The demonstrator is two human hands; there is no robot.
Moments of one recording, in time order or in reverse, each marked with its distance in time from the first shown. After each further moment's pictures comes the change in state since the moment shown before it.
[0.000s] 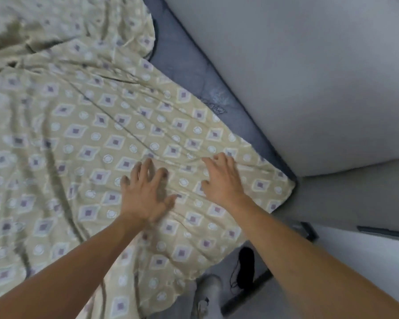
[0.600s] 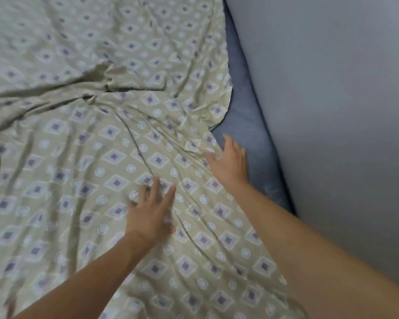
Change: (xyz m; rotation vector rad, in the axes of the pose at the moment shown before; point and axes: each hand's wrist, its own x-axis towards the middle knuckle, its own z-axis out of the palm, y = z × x) left_hand 0.130 -0.074 -0.066 -0.092 -0.167 -0.311; right_hand 0.295 -0.120 -0.080 0.255 0.024 -0.009
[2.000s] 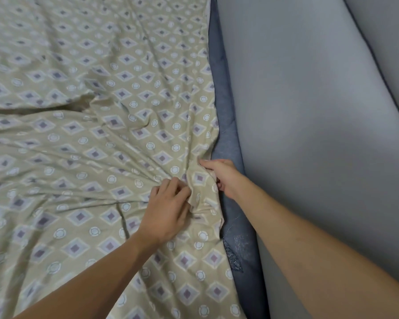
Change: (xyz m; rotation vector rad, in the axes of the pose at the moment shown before) left_hand 0.094 0.095 -0.081 -0.373 0.533 0.268; right_hand 0.117 -0.007 -0.076 0.696 -0.441 0.424
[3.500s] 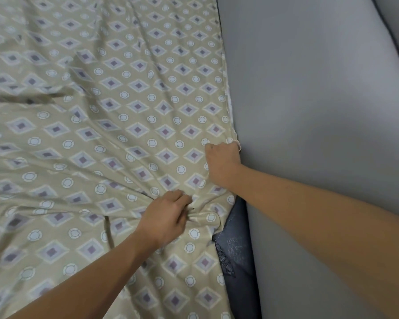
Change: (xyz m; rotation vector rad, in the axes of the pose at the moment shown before) left_hand 0.008 -0.007 0.047 -0.101 -0.157 0.010; right_hand 0.020 -0.029 -0.008 -2.057 0.248 -0.506
